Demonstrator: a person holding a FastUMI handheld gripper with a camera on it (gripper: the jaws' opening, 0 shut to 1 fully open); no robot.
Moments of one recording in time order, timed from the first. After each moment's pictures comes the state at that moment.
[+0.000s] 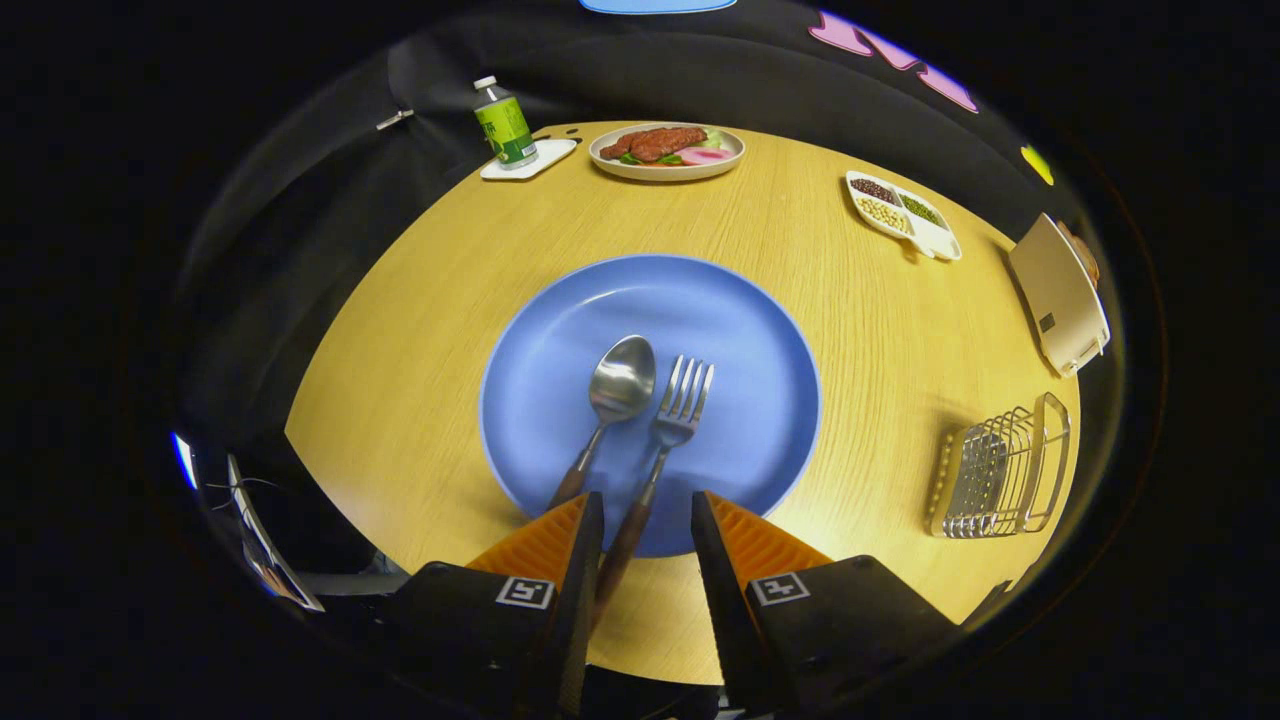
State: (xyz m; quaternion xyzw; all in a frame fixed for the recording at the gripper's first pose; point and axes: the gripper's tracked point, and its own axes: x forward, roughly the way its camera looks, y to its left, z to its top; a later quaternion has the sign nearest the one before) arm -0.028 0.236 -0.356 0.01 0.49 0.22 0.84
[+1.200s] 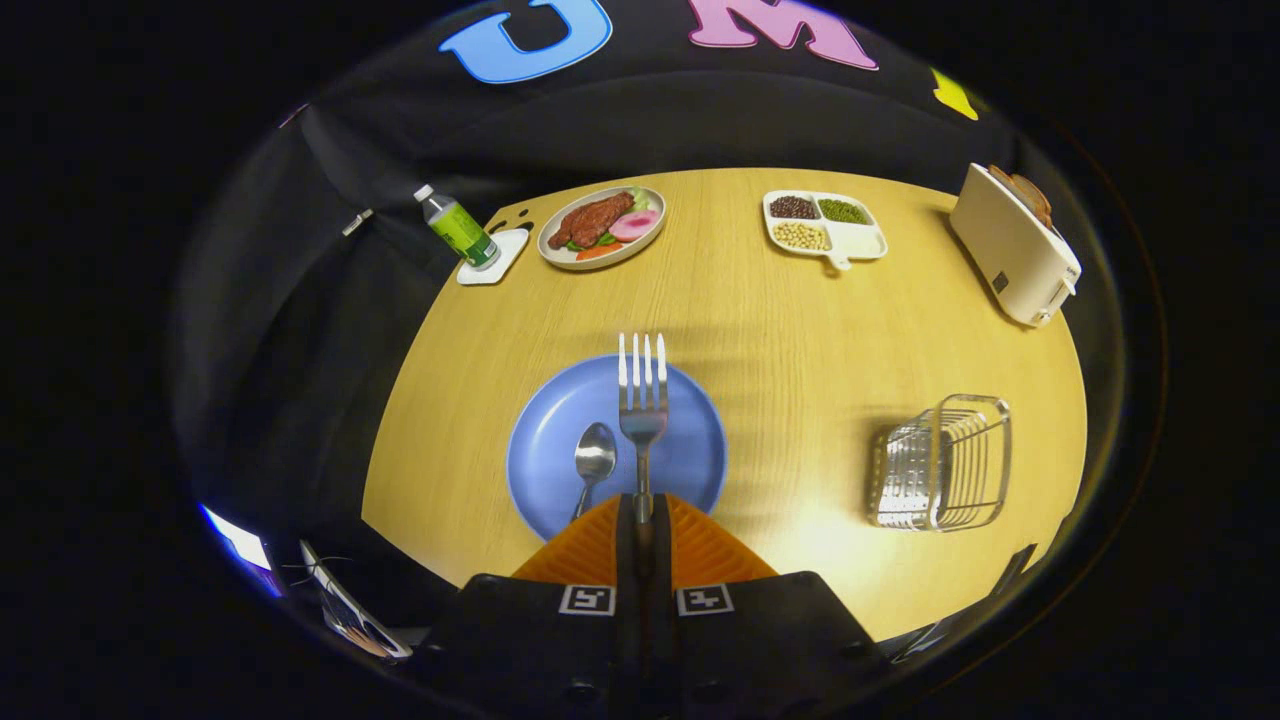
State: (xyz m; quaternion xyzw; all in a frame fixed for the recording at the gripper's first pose) arm -0.003 0.157 -0.262 0.14 0.47 0.19 0.85
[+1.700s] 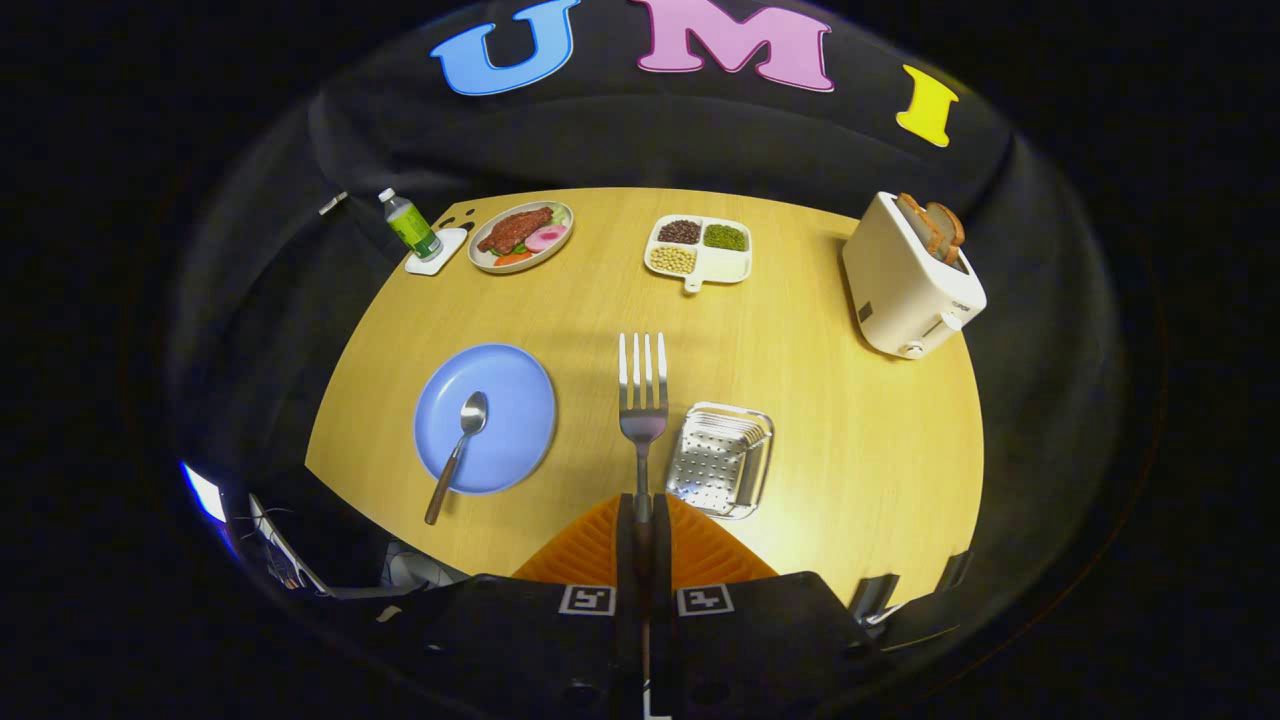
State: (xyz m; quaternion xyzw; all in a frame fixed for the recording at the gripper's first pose) arm -0.023 -0.008 -0.240 0.05 0.49 0.15 0.86
